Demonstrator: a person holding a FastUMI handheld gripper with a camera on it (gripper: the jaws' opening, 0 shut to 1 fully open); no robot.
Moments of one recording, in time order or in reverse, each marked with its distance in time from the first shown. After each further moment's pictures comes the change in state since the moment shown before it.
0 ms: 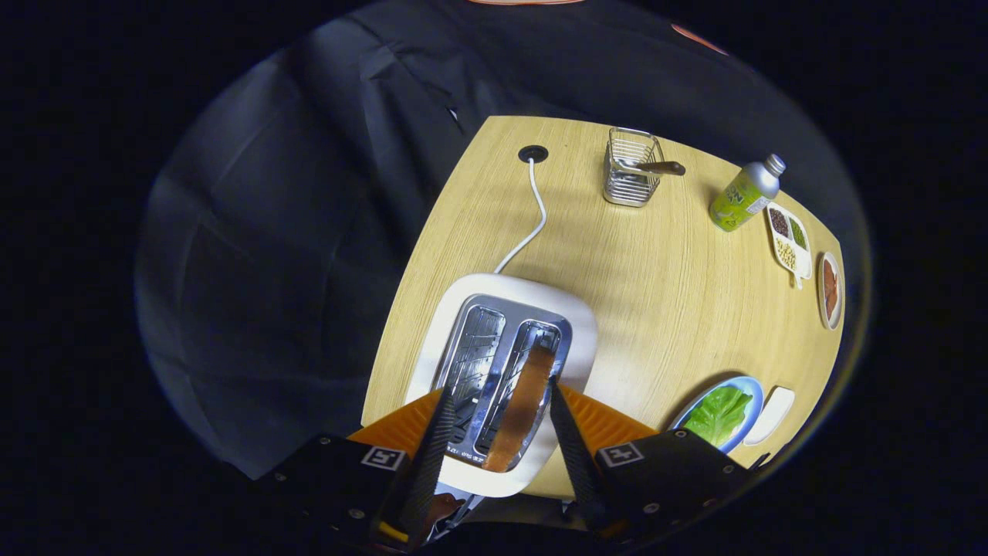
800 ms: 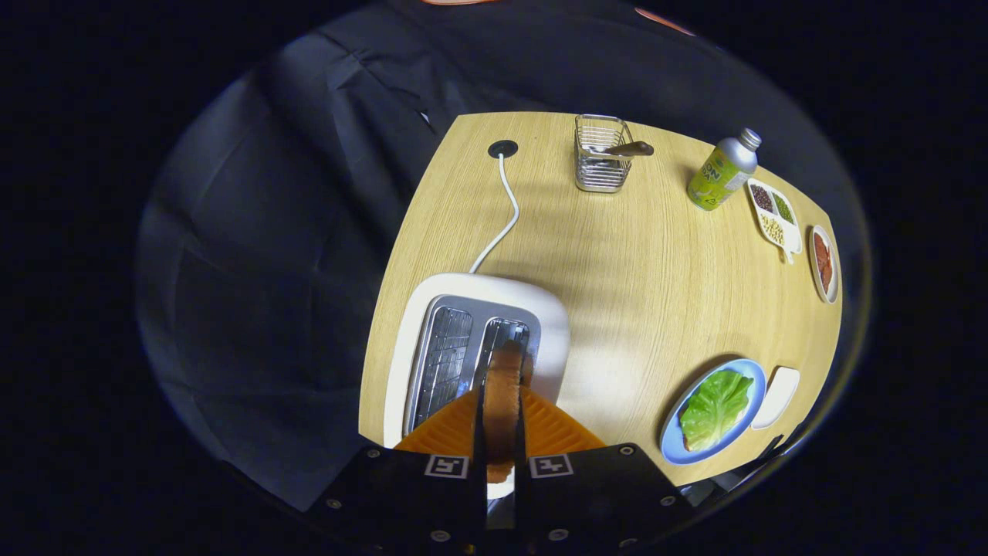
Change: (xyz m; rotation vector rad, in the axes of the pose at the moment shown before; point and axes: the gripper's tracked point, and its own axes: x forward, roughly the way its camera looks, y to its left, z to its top) arm -0.004 -0.020 -0.003 0.090 -0.004 0.006
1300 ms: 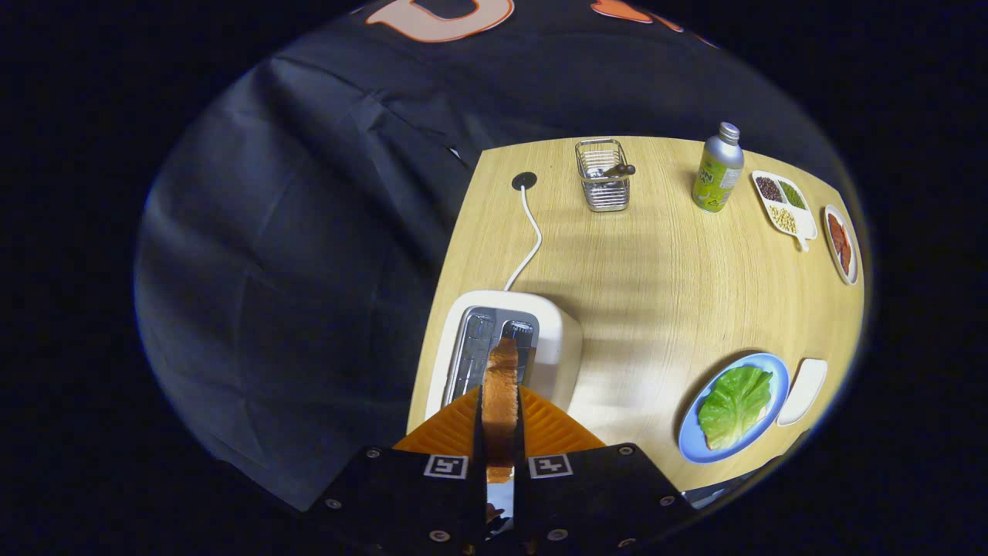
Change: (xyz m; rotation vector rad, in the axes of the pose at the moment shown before) arm -0.065 -0.011 0.008 0.085 -0.121 0.234
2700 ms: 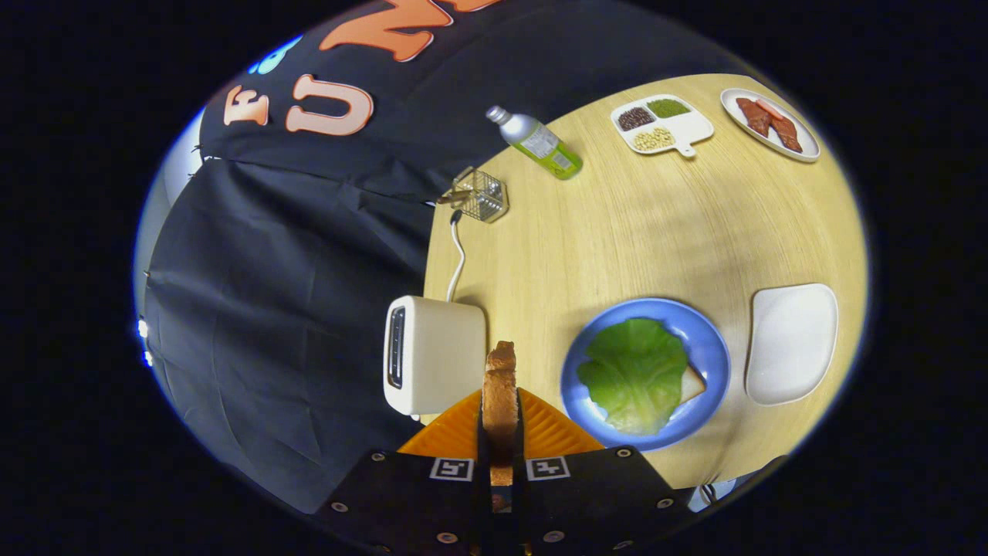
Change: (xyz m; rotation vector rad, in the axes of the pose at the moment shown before) arm -0.072 -0.242 -0.071 0.241 -0.054 0.222
